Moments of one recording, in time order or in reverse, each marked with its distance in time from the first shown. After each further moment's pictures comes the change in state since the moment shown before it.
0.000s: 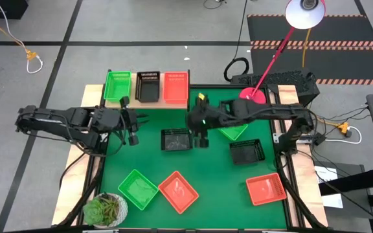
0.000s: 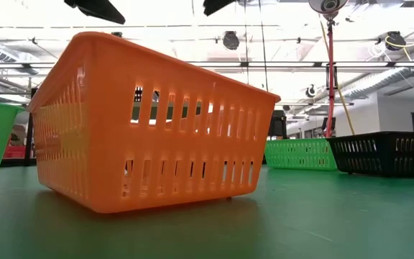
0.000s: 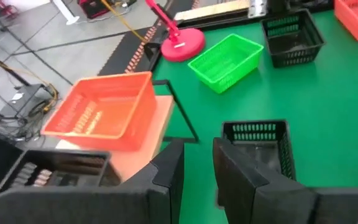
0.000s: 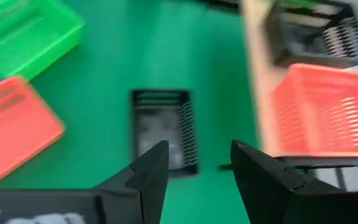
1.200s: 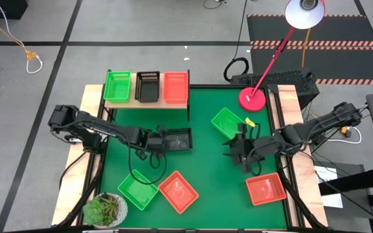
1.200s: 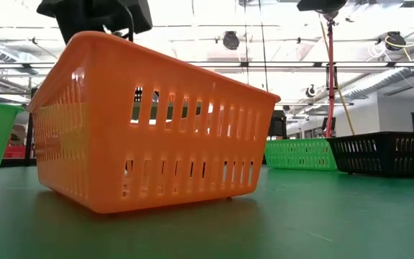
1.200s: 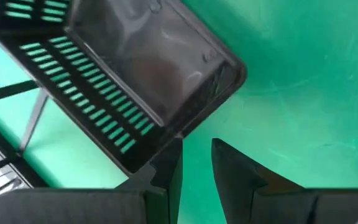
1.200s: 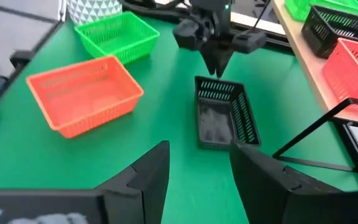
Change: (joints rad) left arm -0.021 0.660 -0.002 -0.125 0.111 0.616; right arm 0.305 -0.763 -1.046 0.585 0.127 0.114
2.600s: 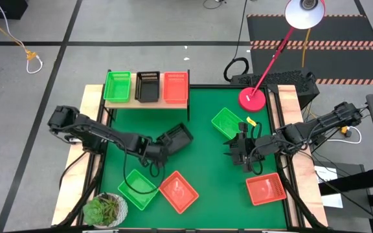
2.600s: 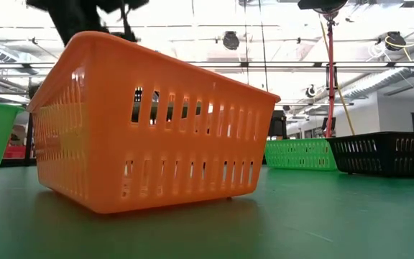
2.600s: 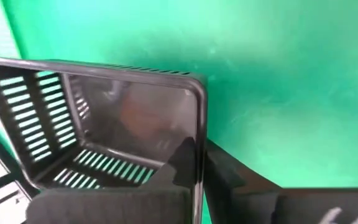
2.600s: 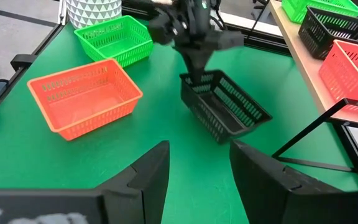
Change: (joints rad) left arm -0.108 0.007 0.017 0.119 0.028 0.039; right arm 0.000 -0.012 0.000 -0.003 0.000 -0.001
